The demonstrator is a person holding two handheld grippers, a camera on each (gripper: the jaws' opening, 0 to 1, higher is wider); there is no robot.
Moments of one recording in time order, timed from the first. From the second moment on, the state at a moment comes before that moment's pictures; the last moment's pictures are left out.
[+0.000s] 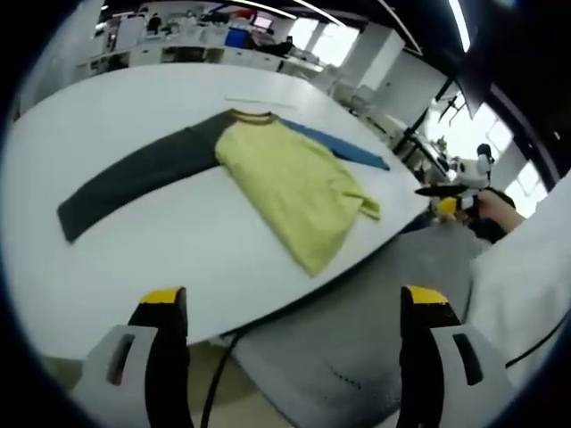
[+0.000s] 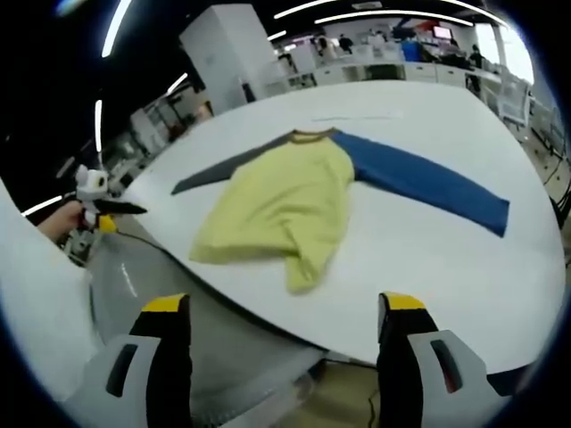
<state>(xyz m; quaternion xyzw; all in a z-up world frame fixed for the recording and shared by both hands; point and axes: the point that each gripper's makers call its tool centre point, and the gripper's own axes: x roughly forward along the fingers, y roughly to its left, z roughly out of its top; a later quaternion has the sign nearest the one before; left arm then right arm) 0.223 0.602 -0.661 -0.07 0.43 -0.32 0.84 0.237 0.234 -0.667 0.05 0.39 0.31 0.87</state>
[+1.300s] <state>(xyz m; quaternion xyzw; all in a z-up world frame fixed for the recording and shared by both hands) 0.241 0.558 -0.692 -0.07 0.46 -0.35 0.82 0.260 0.260 -0.688 0.06 0.40 0.35 0.84</state>
